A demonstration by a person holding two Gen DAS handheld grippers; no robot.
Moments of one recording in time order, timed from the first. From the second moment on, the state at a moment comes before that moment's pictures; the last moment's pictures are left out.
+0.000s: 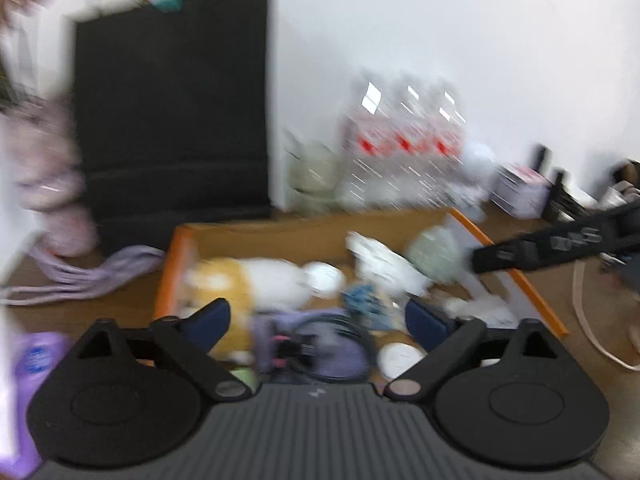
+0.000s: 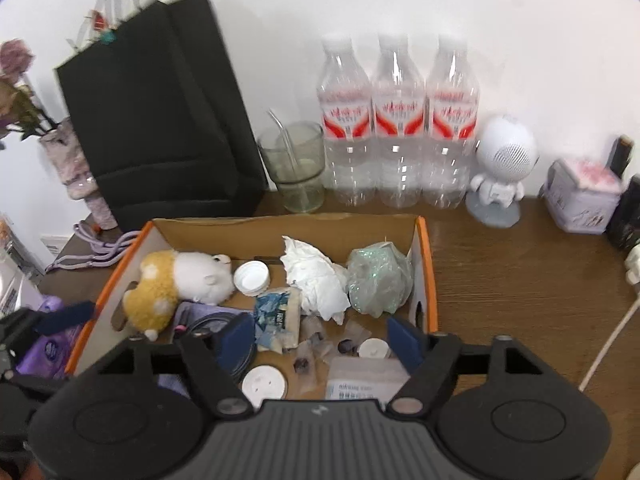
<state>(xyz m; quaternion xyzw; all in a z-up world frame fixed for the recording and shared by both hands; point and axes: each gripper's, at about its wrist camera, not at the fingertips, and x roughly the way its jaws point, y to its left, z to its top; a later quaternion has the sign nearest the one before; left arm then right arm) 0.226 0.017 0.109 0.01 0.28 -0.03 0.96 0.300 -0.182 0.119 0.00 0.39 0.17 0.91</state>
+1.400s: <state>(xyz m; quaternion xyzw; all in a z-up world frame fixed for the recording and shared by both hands) -0.050 0.028 0.044 -0.07 0.19 0.07 0.98 -0.010 -0.193 0.041 0.03 0.23 0.17 0.96</state>
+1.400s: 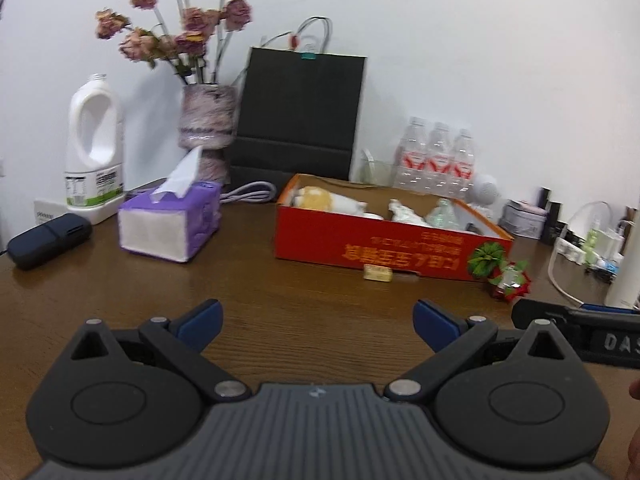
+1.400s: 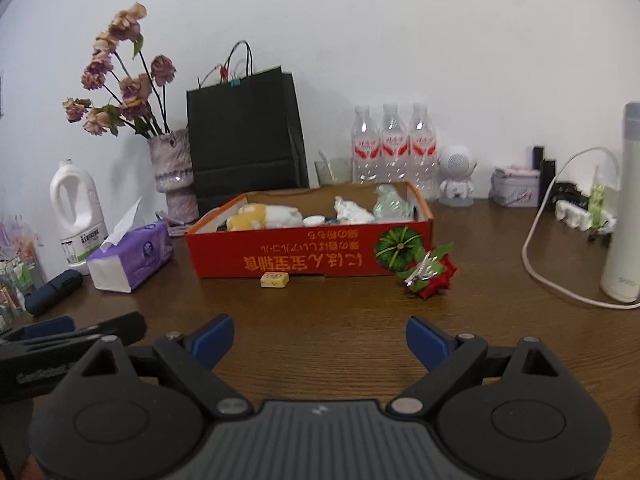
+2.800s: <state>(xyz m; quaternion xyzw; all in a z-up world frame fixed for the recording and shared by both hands) 0.163 -0.165 0.014 0.04 0.27 -0.16 0.95 0.058 -0.333 0.000 0.12 0.27 0.05 0.96</state>
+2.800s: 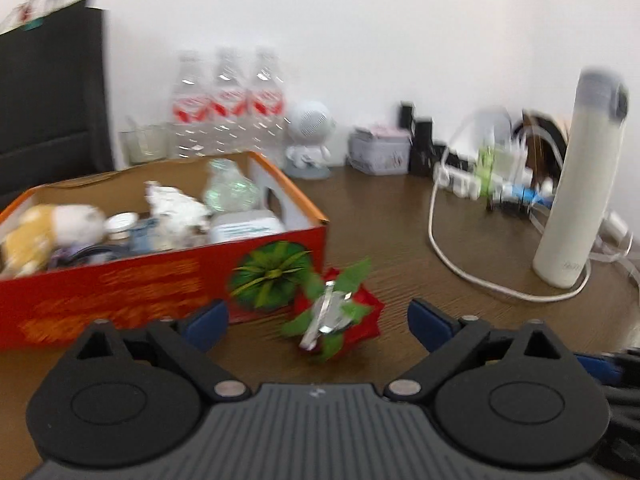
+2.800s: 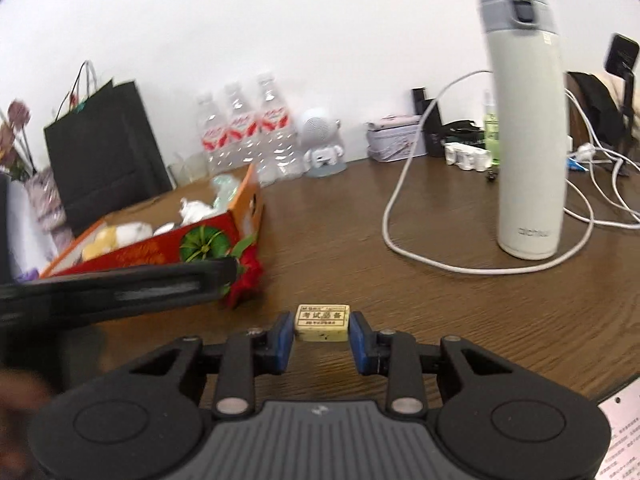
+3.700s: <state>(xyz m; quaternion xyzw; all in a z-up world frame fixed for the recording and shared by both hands) 0.000 -0.007 0.053 -0.07 0.27 -0.01 0.96 0.021 -0.271 0.014 0.03 0.26 0.12 0.96</state>
